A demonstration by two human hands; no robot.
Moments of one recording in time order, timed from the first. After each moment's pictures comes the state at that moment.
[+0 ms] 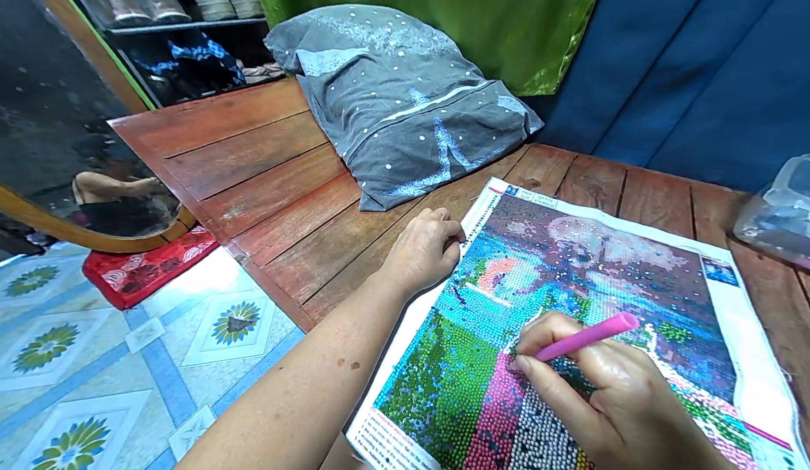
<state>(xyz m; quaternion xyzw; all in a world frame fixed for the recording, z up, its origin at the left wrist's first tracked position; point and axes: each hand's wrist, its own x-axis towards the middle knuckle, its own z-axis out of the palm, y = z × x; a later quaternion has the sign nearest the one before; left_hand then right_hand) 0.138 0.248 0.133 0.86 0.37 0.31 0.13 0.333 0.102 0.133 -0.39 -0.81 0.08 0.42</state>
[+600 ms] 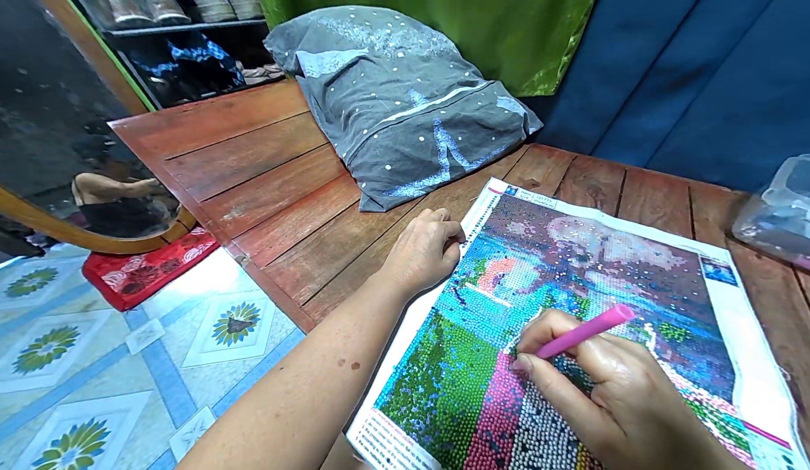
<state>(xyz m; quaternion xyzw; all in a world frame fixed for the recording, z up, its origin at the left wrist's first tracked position) 0.138 0.249 0.134 0.86 0.38 0.31 0.13 0.335 0.104 0.134 -0.40 -0.81 0.08 0.41</state>
